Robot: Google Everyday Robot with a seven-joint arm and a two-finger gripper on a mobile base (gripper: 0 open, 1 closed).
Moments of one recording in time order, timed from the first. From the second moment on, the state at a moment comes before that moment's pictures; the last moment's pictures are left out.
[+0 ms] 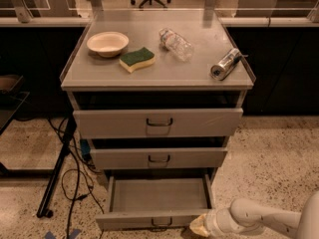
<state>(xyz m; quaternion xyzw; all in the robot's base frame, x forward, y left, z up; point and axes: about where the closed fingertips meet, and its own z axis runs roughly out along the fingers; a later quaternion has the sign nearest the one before) 0.427 -0.157 0.239 -0.47 0.82 0.26 0.22</state>
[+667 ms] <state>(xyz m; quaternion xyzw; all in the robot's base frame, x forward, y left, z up) 0.424 -0.136 0.192 -0.48 0.81 0.27 0.21</state>
